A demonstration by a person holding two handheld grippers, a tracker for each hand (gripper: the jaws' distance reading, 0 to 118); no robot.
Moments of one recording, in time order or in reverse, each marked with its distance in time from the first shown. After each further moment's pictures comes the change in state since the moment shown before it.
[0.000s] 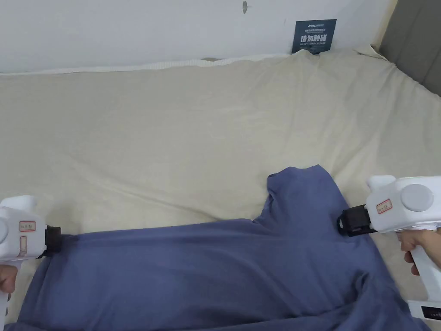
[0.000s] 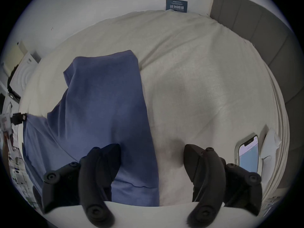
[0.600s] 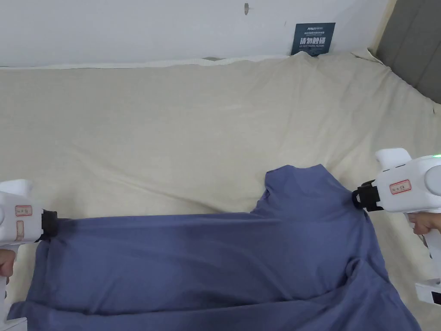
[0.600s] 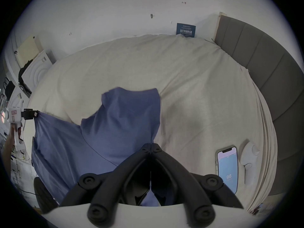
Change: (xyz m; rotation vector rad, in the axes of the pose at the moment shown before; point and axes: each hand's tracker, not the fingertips) left arm -0.010 -0.010 0.039 0.058 -0.003 0.023; right arm -0.004 0.000 0.094 0.153 0.065 0.026
